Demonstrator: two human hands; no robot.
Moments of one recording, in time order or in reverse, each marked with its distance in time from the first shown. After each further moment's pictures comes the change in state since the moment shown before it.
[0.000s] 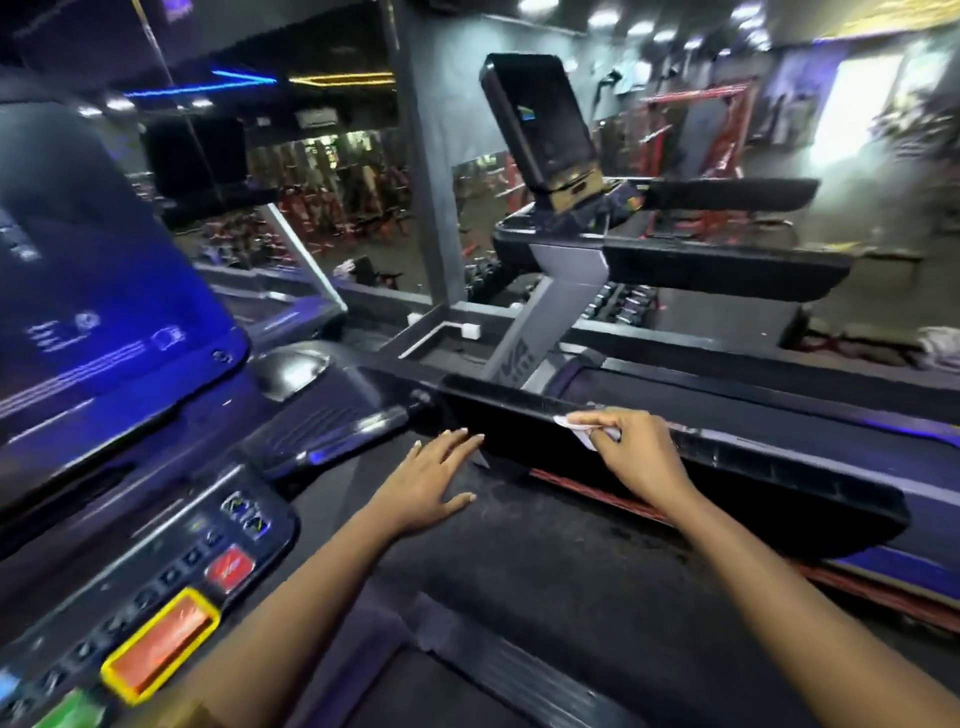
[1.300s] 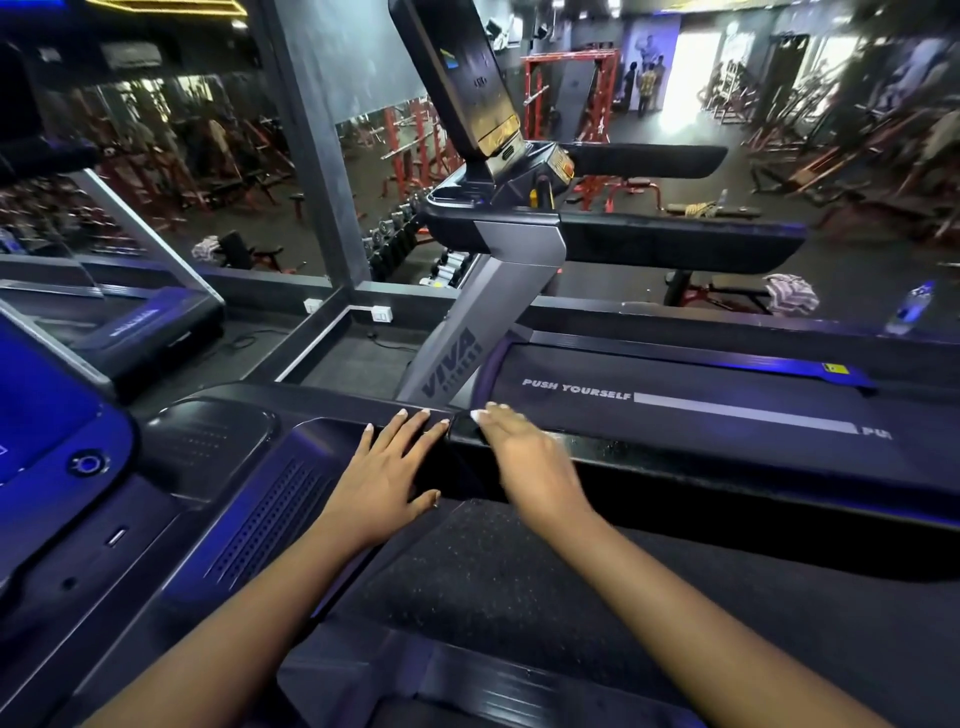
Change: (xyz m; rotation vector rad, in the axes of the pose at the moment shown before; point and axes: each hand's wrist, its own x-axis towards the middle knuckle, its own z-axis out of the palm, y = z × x) left_hand 0.101 -0.143 -0.008 0.053 0.063 0.168; right_hand 0.107 -0.067 0.157 -0.619 -0.135 -0.037
